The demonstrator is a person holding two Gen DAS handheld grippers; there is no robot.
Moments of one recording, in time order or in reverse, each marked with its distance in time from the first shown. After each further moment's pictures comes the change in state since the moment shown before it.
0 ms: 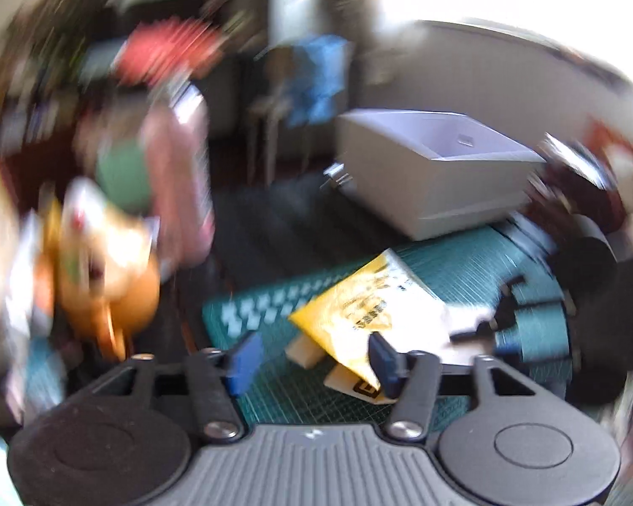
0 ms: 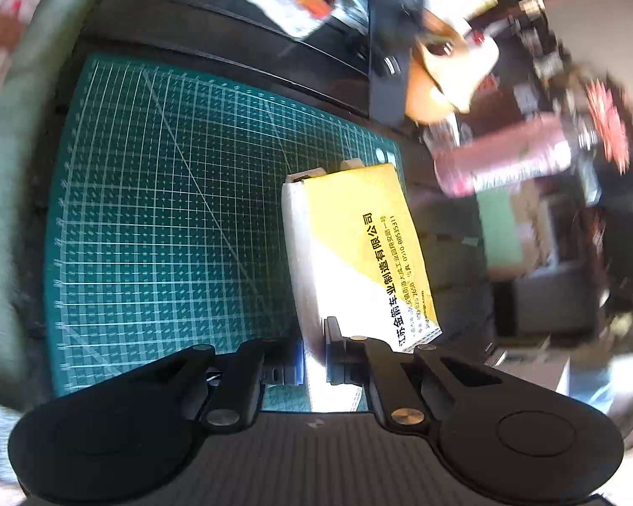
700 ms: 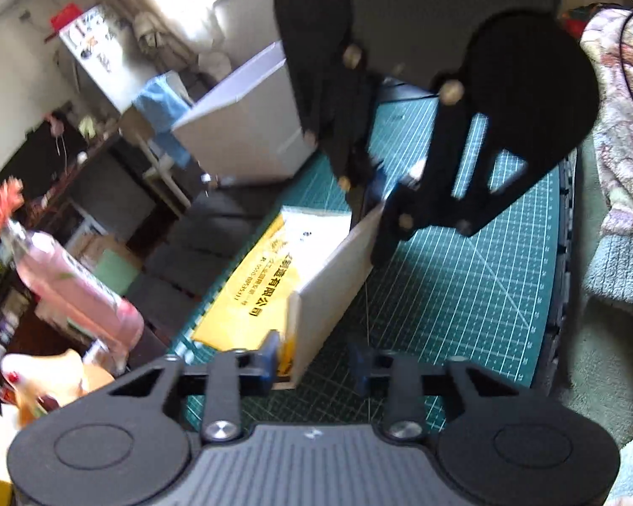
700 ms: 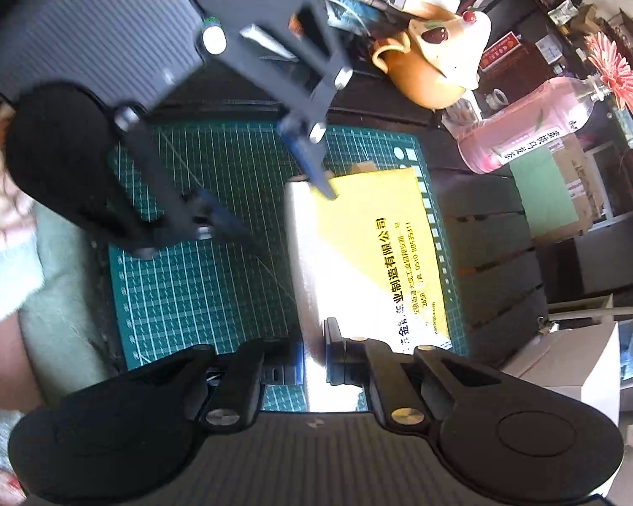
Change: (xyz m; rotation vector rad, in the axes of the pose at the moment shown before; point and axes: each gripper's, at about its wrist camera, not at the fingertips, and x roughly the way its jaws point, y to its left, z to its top) left arm 0.059 -0.073 -0.049 0.524 0.092 -0.008; right arm -0.029 -0.040 0.000 0.123 0.014 0.192
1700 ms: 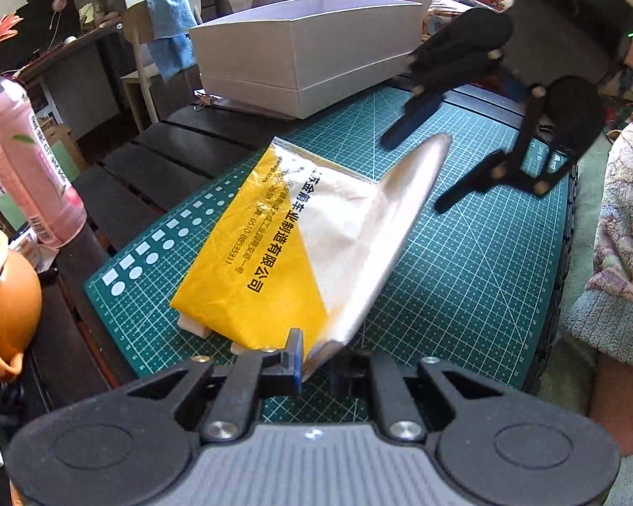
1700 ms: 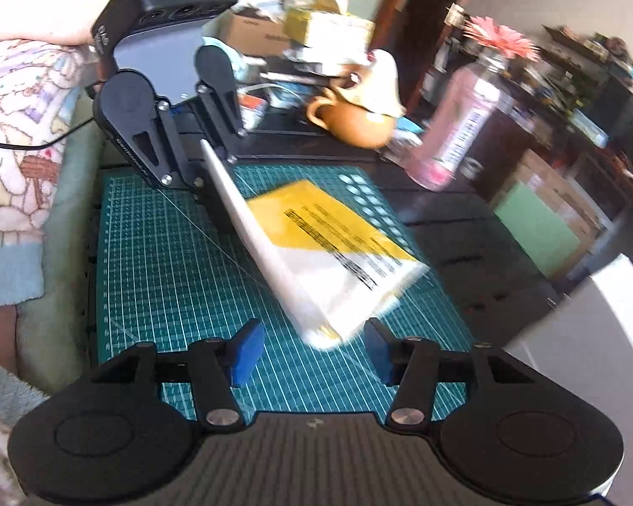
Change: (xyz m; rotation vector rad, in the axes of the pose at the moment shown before) left arm 0.017 0.049 -0.027 -0.293 0.069 -0.238; right arm 0.023 -0.055 -0.113 0.170 -0.453 0.076
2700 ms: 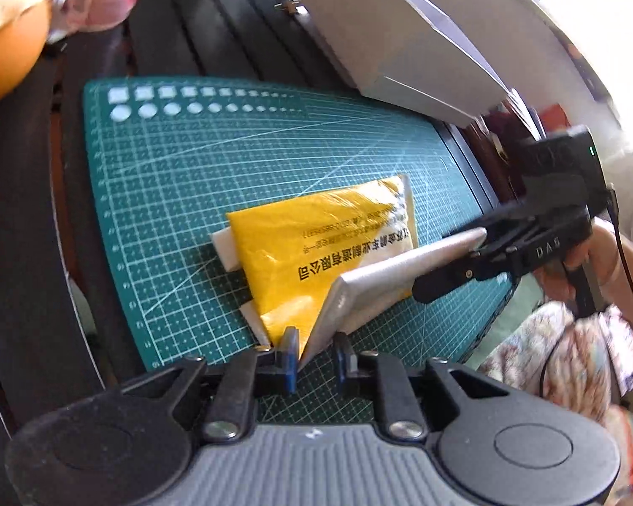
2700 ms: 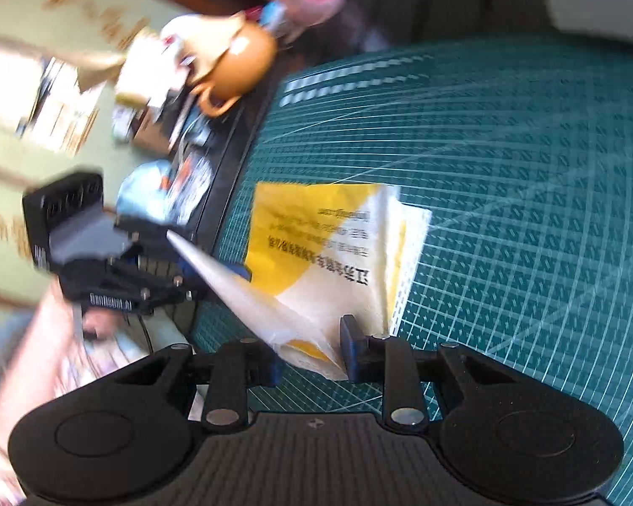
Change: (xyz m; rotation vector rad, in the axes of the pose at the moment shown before) left arm 0.006 0.075 -0.023 -0.675 0.157 -0.403; right arm 0.054 -0.059 -0.036 1.229 0.193 0.452
